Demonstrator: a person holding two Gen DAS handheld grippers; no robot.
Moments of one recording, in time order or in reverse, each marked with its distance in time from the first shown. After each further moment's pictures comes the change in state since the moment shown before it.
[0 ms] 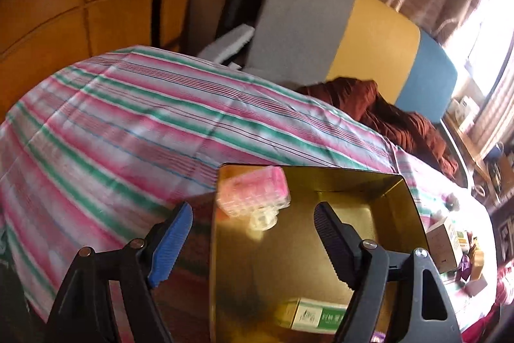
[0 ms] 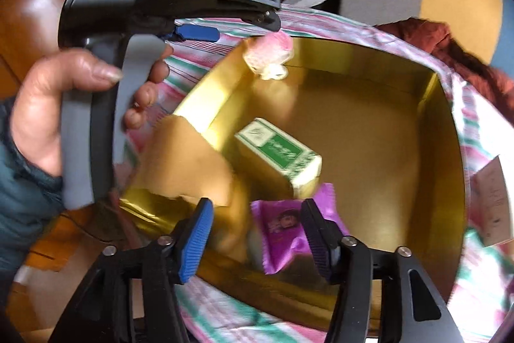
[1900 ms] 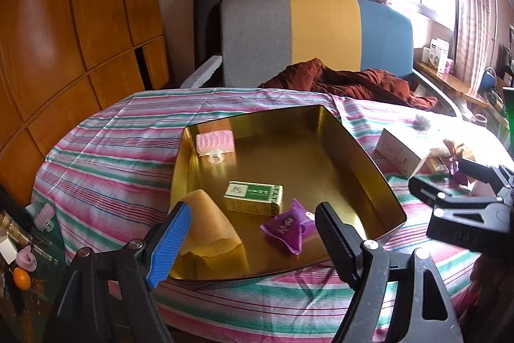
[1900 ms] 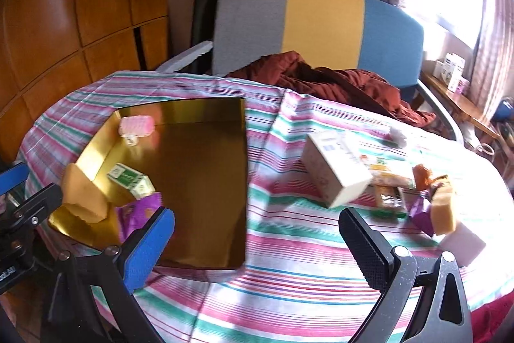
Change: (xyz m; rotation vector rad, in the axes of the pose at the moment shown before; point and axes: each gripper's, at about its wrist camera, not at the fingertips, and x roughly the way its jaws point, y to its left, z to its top) left arm -0.120 -0.107 -0.137 0.304 -0.120 0.084; right arm -0.116 -0.072 -0.058 0.224 -0.270 -0.526
